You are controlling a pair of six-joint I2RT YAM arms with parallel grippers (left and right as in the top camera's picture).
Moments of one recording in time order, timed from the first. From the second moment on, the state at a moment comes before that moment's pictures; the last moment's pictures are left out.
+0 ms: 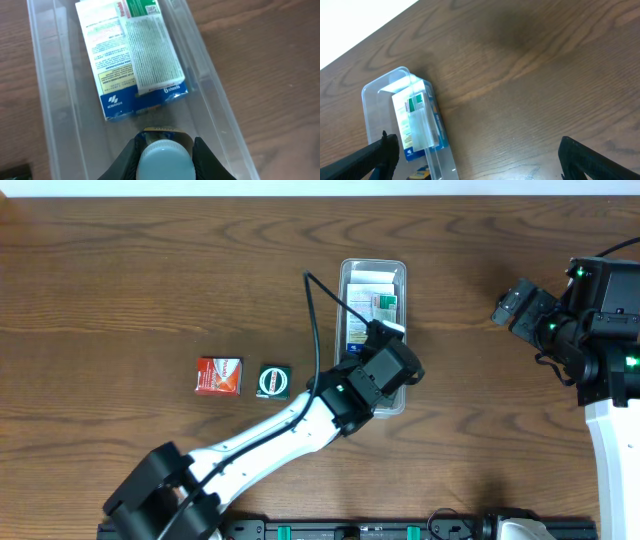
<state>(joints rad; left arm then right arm) -0.94 1.66 1.12 -0.39 -0.33 -0.47 -0.06 1.24 1.34 -0.98 -0.02 0.52</state>
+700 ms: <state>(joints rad) -0.94 1.76 1.13 -0.22 -0.40 -0.49 -0.06 1.24 1.34 -0.98 -0.02 0.52</state>
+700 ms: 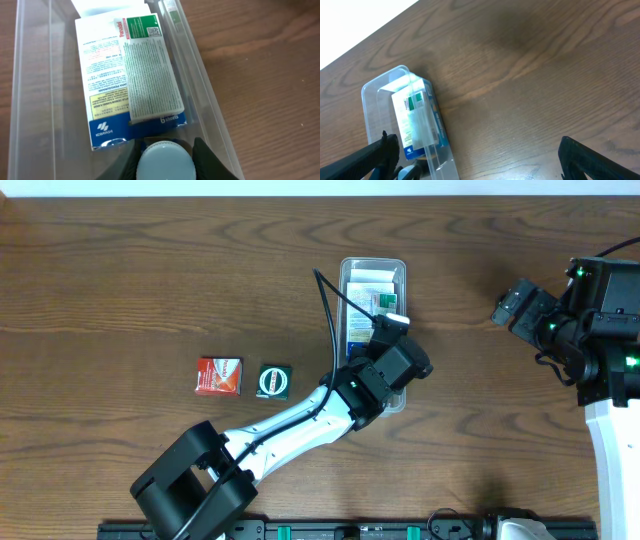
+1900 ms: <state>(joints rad) -0.43 1.28 1.13 -1.00 -0.38 -0.53 -0.06 1.24 1.34 -0.98 -0.02 0.52</state>
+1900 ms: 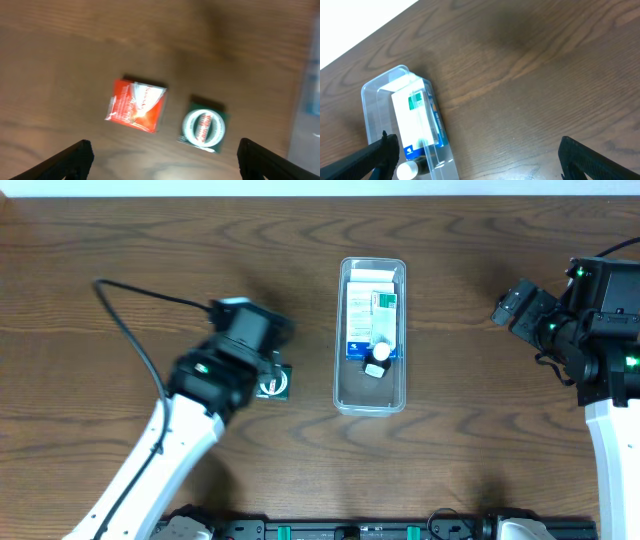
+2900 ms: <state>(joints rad) -0.01 1.80 1.13 -0.90 -0.02 -0.16 -0.06 1.24 1.34 -0.98 -0.02 0.52</state>
